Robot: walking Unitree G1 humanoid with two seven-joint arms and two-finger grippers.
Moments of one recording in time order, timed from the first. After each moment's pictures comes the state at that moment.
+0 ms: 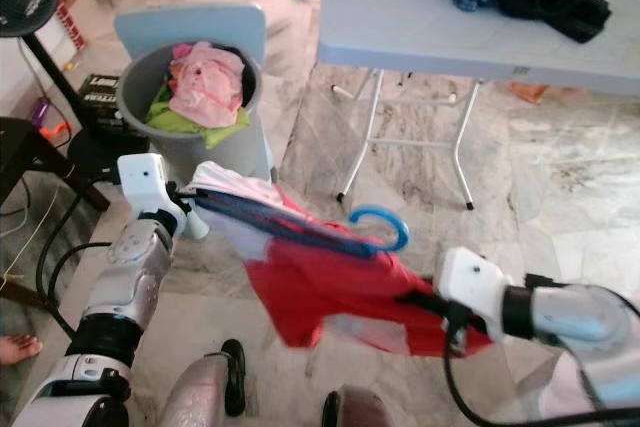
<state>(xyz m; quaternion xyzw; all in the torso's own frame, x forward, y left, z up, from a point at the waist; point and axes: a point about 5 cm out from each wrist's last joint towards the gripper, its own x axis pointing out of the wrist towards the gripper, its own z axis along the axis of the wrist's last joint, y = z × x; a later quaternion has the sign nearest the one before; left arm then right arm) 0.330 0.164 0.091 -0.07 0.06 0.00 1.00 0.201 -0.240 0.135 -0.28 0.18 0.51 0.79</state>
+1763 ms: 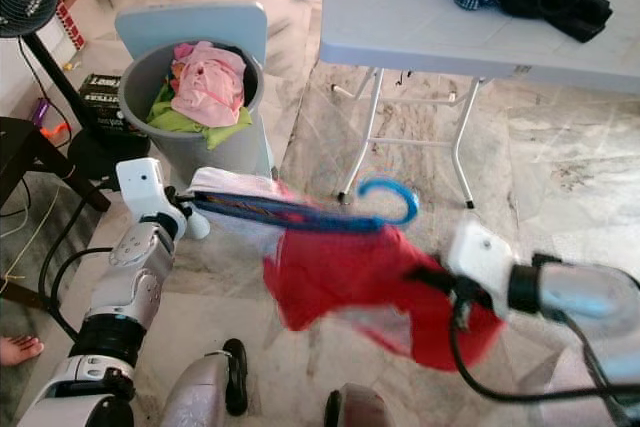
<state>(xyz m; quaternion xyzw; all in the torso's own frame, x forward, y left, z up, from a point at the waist) 0.328 0.161 0.083 -0.10 0.09 0.02 0.99 0.214 -0.243 0.149 -0.25 0.15 0.51 0.81</state>
